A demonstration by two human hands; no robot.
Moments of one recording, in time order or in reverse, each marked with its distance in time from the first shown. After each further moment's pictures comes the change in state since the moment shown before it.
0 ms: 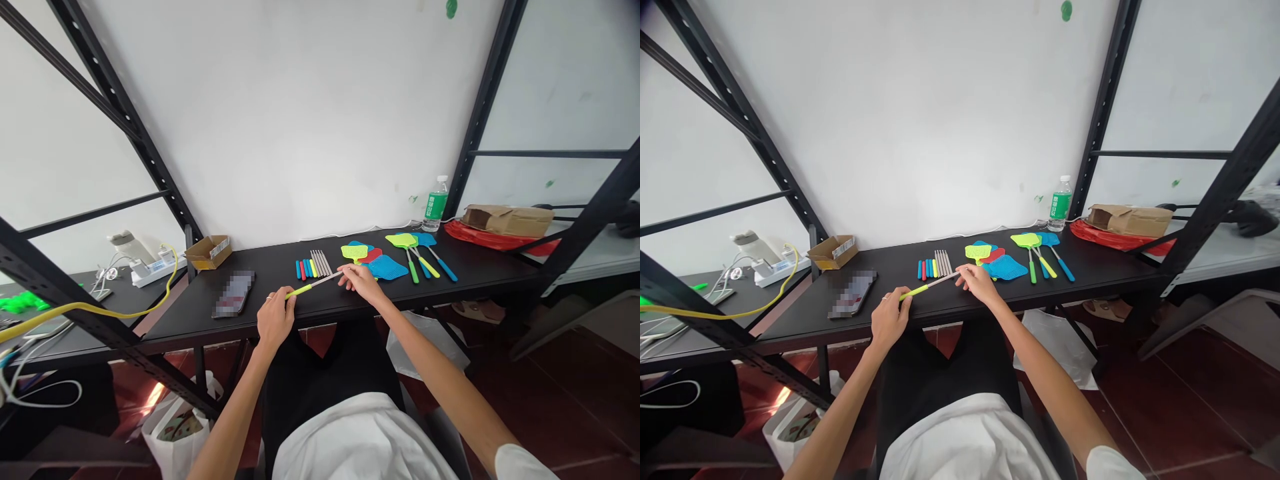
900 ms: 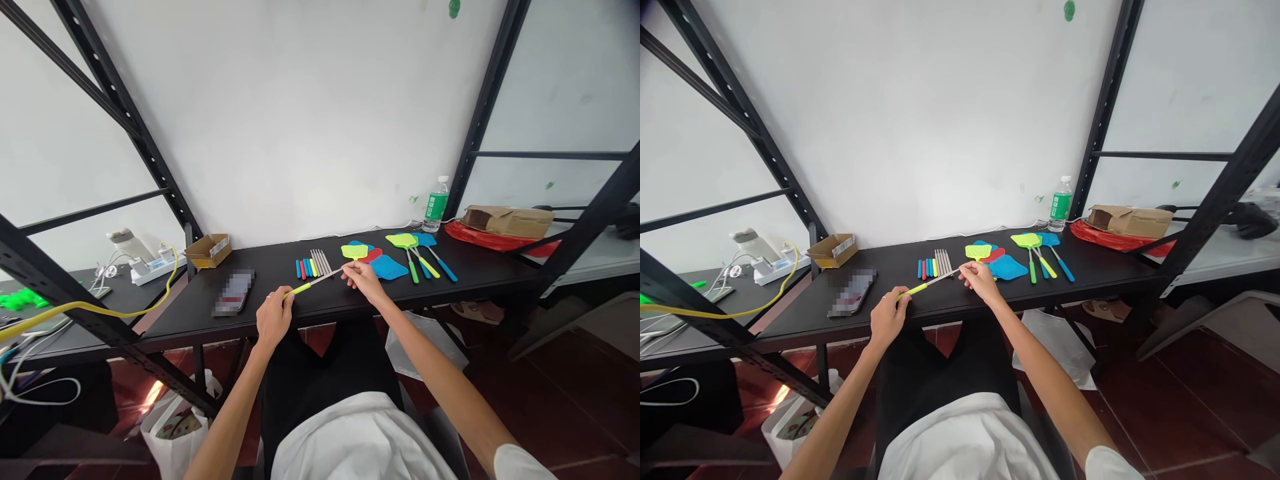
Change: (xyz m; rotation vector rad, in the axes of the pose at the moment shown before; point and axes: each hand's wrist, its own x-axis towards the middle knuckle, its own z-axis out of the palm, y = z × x) left_hand 0.002 -0.005 0.000 -0.094 -0.052 -0.076; right_hand 0.004 0.009 -0.002 0.099 0.084 0.007
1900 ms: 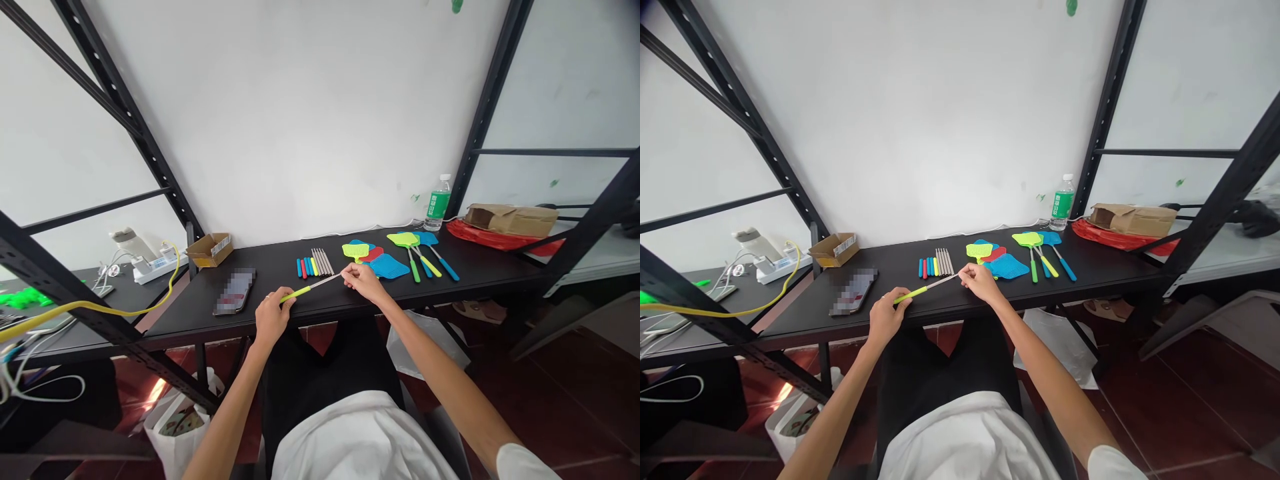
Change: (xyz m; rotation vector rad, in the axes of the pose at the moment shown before) left_hand 0.001 -0.010 -0.001 -0.034 -0.023 -0.003; right_hand -0.007 -0.011 0.000 -0.209 -0.100 -0.075
